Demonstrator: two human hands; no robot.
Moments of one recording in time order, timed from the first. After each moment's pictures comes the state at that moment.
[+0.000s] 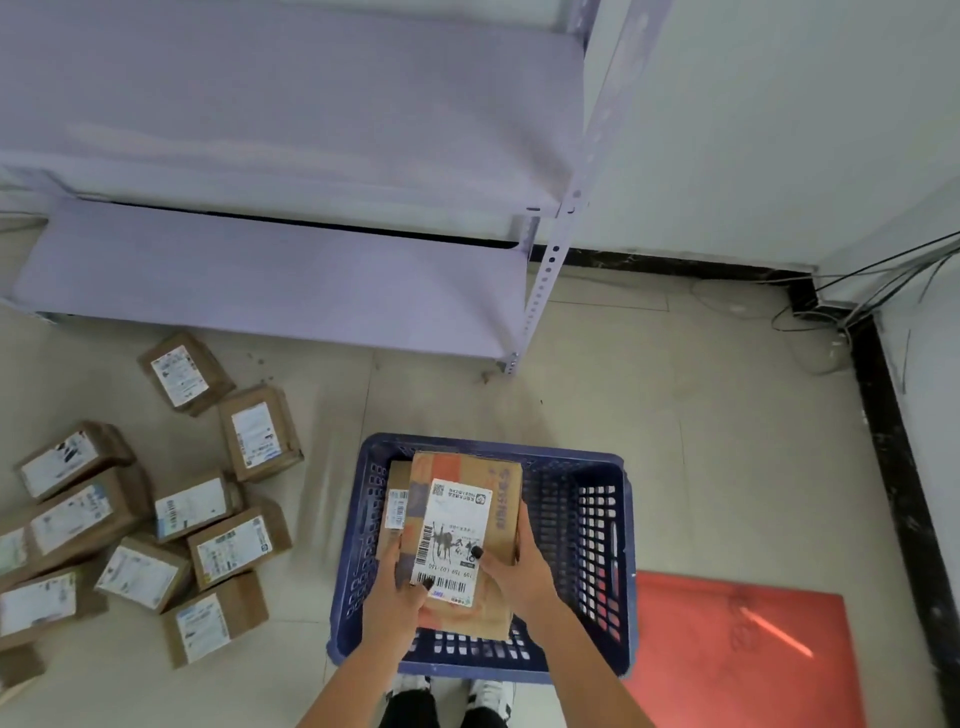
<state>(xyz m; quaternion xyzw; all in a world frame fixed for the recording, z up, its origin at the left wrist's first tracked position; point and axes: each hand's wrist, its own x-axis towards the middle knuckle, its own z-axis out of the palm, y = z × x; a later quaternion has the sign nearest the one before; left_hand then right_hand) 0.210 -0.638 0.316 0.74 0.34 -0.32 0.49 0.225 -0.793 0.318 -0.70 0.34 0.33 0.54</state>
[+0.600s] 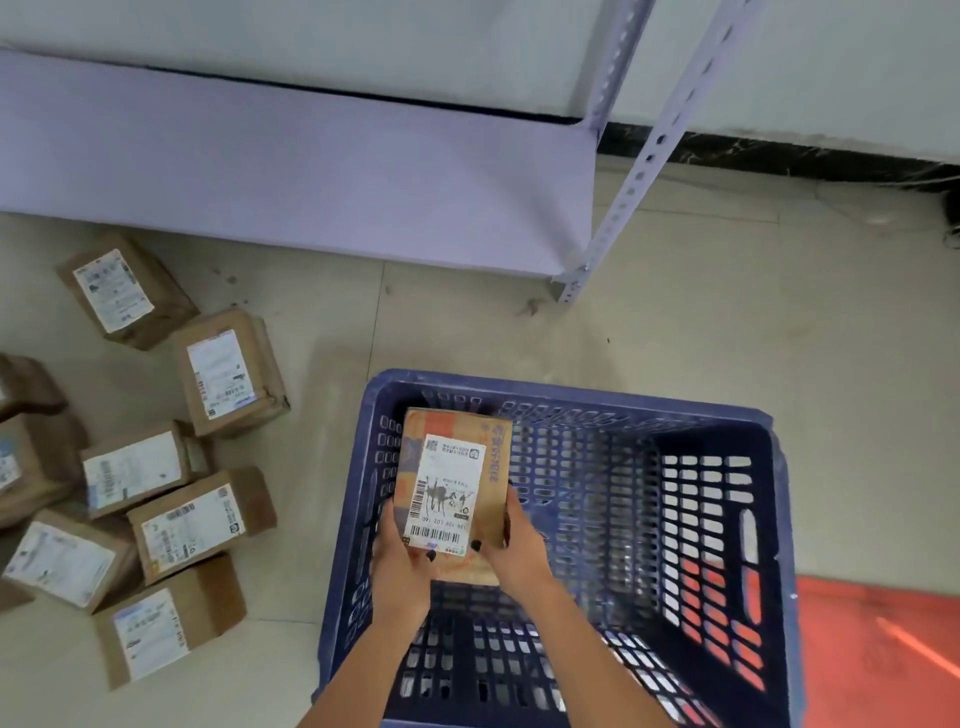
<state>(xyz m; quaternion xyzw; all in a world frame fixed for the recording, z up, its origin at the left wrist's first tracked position) 0.217 -0.596 0.081 0.82 0.30 -0.28 0.39 0.230 -0.732 0.078 -0.72 0.30 0.40 0.47</state>
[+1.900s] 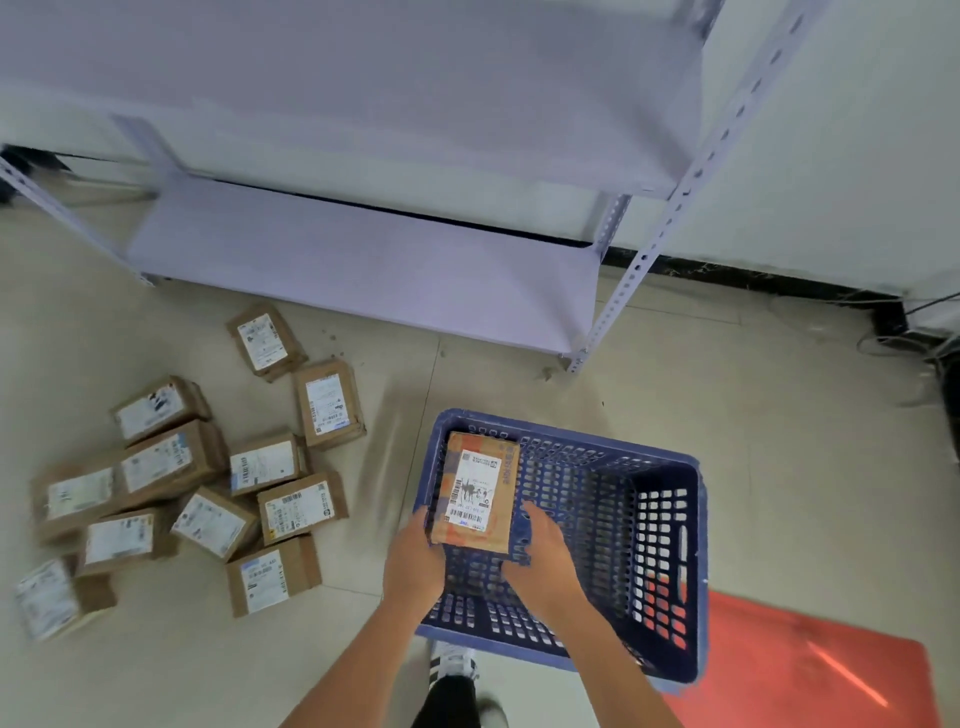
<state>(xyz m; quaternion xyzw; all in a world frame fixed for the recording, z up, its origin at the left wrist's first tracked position) 0.204 -0.572 0.324 0.85 0.24 -0.26 0.38 0.197 -0.721 0.325 -0.82 0.18 0.33 0.43</state>
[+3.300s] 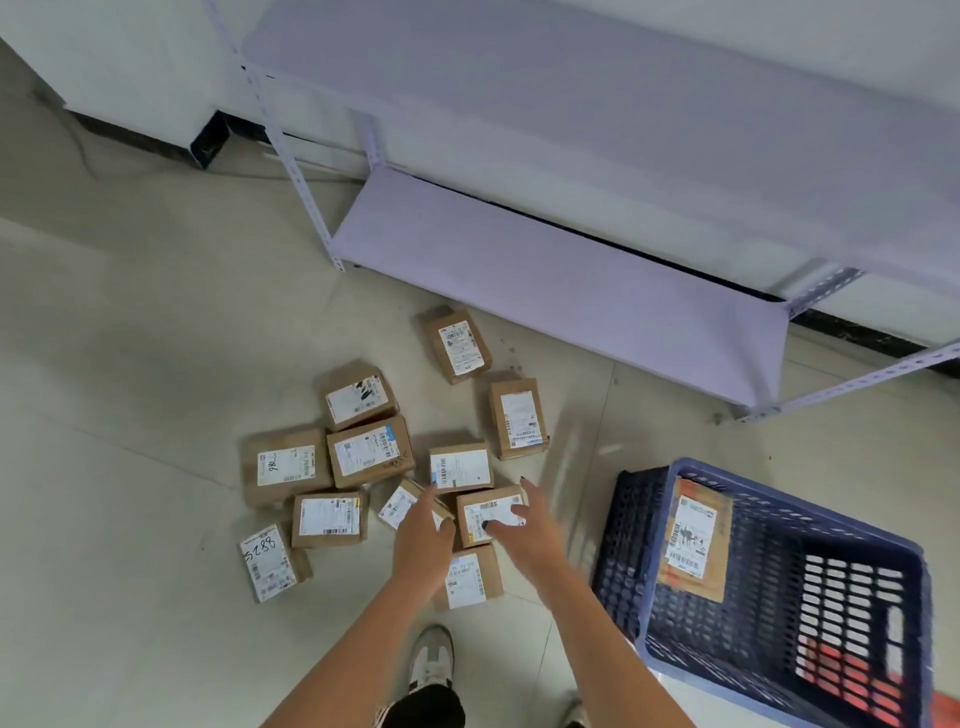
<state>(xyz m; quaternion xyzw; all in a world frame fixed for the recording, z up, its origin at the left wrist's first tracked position) 0.239 -0.161 0.344 0.80 0.32 -0.25 0.45 0.267 -0.292 0.365 -0.75 0.24 0.38 0.48</state>
